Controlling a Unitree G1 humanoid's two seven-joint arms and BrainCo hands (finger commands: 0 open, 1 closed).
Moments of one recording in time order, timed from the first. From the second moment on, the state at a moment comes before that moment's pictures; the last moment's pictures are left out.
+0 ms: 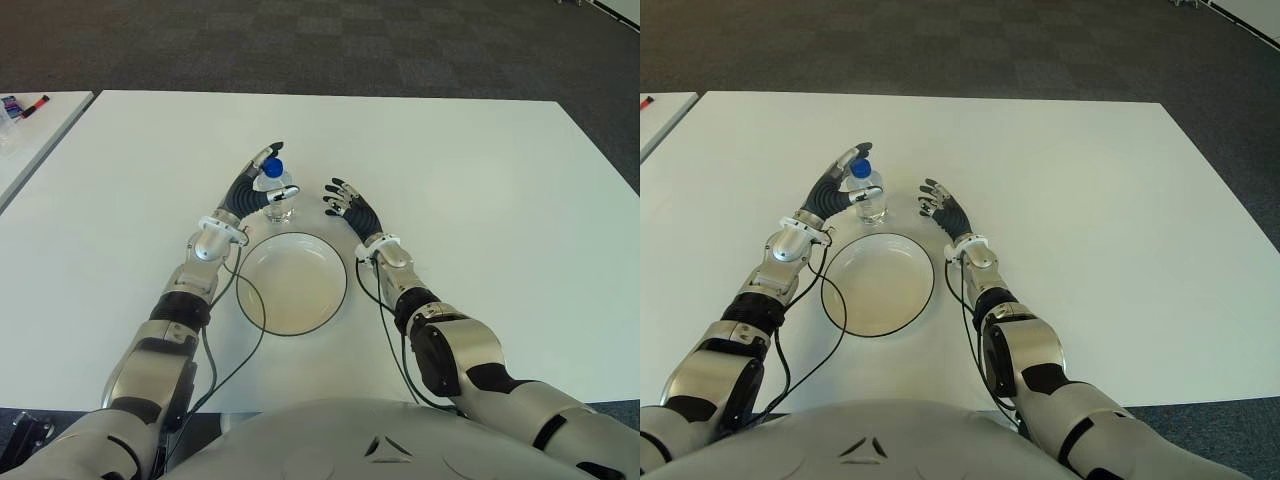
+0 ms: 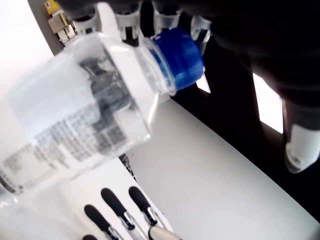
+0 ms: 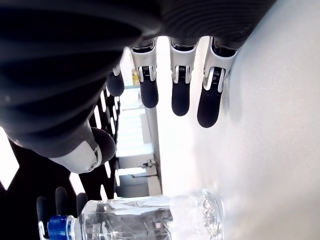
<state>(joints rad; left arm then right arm) -0.34 0.27 -0.09 0.67 0.14 -0.59 -0.09 -0.60 0.09 -0.06 1.27 -0.01 -0.50 0.23</state>
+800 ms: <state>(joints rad) -0.33 0.26 -0.08 0.67 0.13 -0.60 -0.09 -0.60 0.09 -0.06 1.27 -0.01 -0.50 0.23</state>
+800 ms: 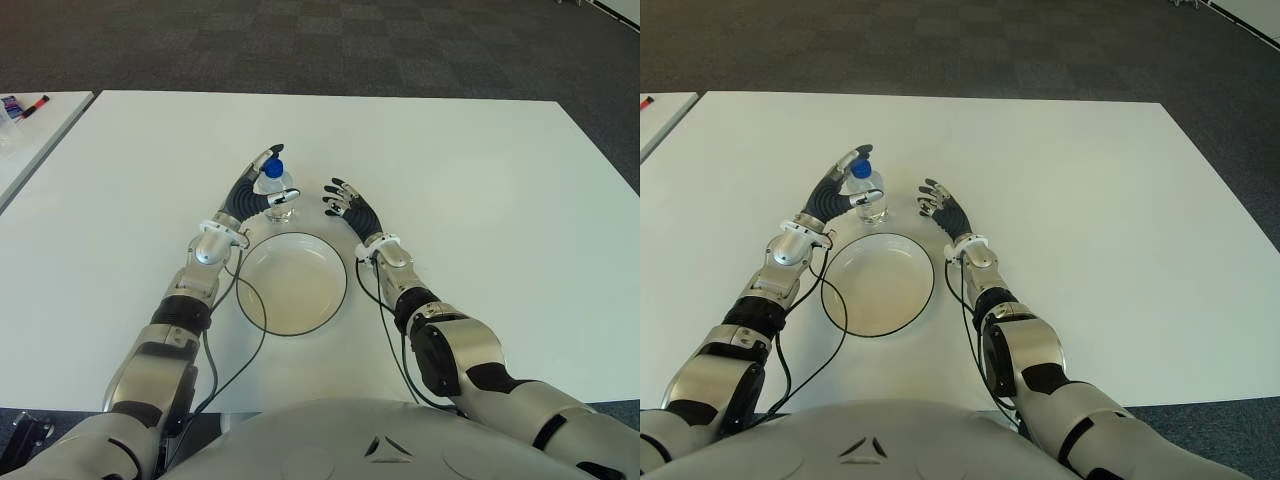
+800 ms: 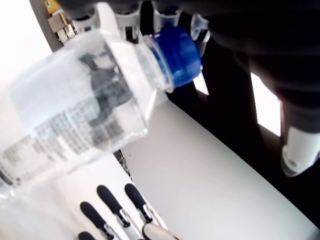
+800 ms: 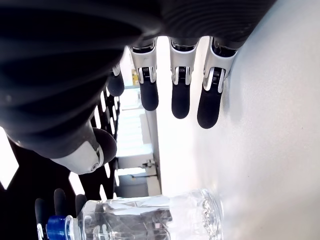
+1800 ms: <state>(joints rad) -0.46 0.26 -0.05 1.04 0.10 -0.57 -0.12 -0.60 0.08 -0.06 1.27 -0.01 -0.49 0.24</state>
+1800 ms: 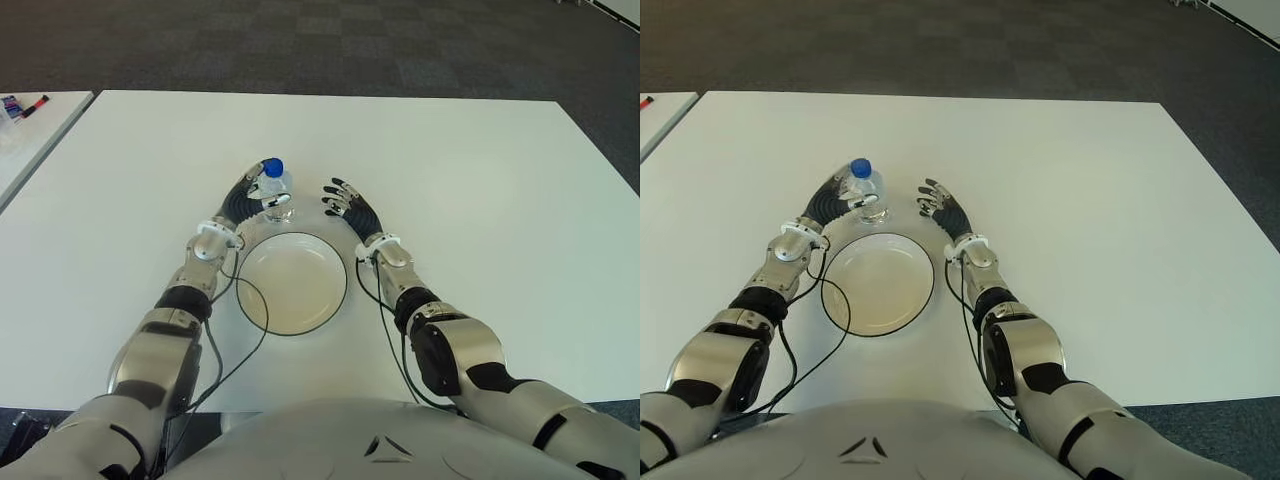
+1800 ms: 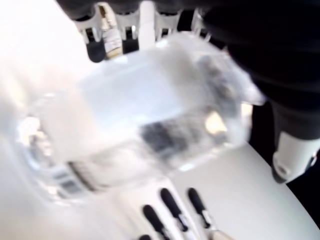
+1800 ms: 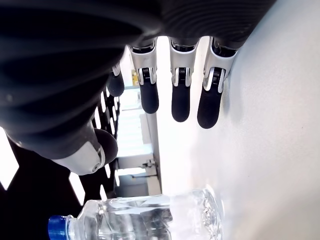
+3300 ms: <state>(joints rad) -0.51 0.24 -0.05 1.15 0.14 -0.59 -0.08 -0.60 0.08 -0.07 1.27 0.00 -0.49 0.24</state>
